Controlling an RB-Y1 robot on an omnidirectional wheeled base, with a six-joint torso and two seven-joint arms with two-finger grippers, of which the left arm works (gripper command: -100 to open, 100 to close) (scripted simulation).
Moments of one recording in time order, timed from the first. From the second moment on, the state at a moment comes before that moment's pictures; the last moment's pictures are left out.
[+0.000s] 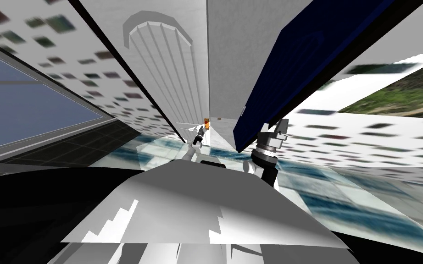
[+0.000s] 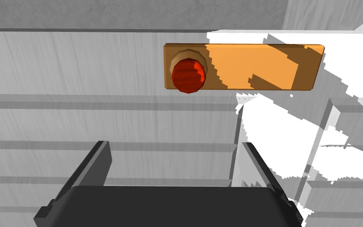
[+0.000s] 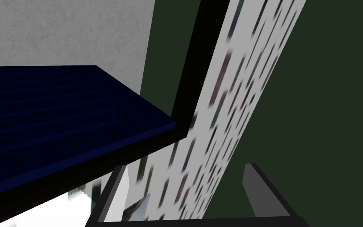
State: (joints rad) arm -0.26 0.01 0.07 -1.00 0.03 -0.36 -0.04
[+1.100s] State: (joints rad) arm -0.27 0.04 0.09 -0.96 0.04 -0.37 -0.04
